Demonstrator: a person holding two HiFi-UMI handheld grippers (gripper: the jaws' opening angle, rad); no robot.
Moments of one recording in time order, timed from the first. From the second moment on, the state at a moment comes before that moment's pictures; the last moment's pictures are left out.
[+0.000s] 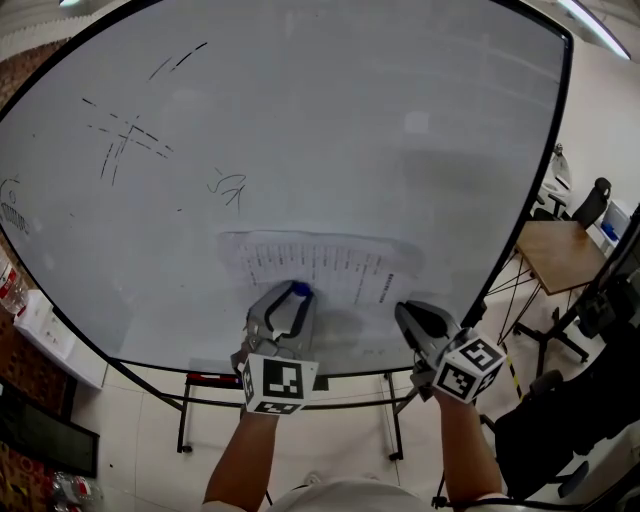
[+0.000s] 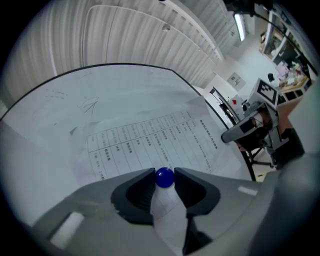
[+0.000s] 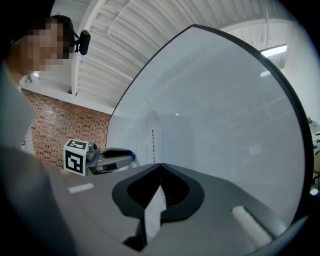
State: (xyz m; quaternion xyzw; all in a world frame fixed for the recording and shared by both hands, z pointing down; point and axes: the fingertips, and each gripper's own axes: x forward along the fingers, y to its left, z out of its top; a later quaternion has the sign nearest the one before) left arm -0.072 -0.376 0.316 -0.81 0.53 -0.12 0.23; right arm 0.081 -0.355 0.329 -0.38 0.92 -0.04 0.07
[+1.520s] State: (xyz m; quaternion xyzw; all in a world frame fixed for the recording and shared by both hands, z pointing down) left arm -0.150 -0.314 0.424 -0.83 0.56 -0.02 -0.01; right arm 0.152 -0.320 0.421 -0.45 0.89 -0.08 0.00
